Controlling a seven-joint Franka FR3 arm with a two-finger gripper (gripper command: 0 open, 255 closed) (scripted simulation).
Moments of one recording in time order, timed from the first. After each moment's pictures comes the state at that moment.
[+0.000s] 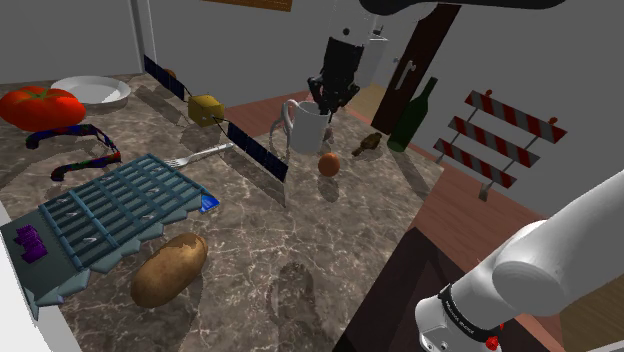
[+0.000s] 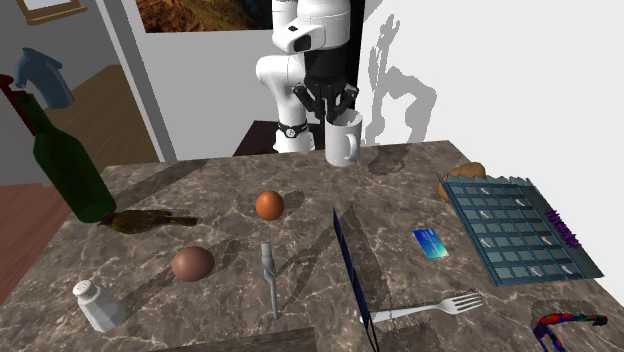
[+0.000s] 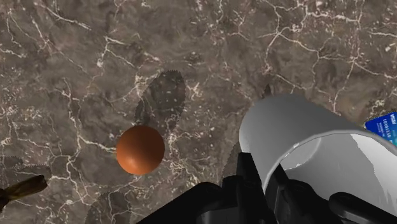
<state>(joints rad) -0.02 -0.08 0.30 -1.87 0.09 1.72 0.44</state>
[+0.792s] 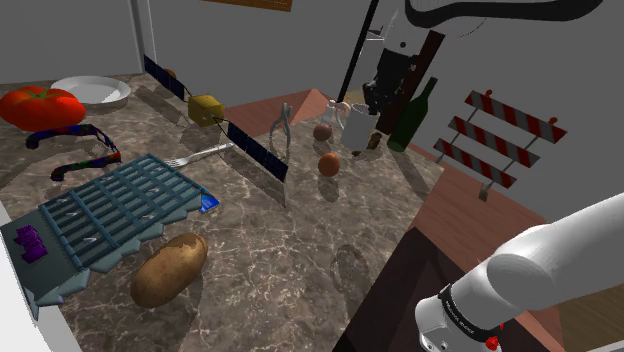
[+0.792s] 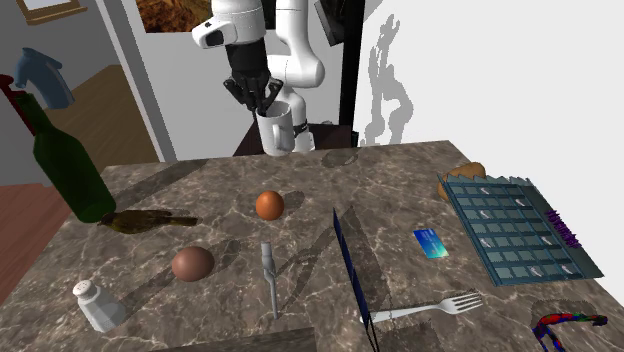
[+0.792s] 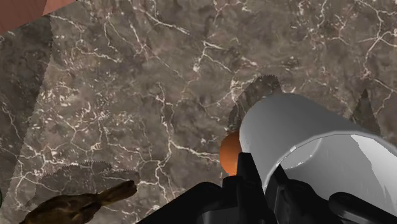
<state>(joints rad) -0.14 -0.23 0.13 -2.03 0.08 1.71 0.15</state>
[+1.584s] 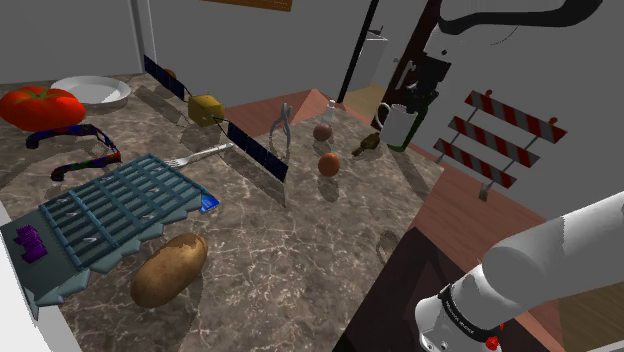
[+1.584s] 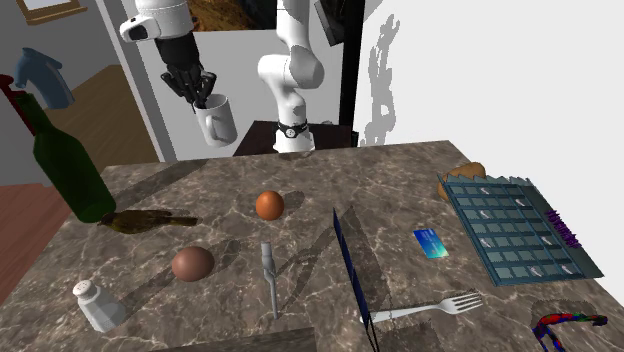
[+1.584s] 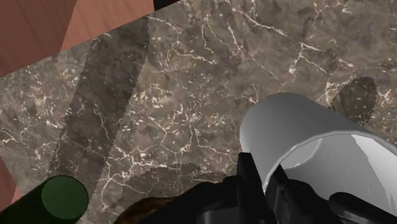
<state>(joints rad) -0.26 -0.22 -0.05 -2.02 0.01 1.70 -0.13</state>
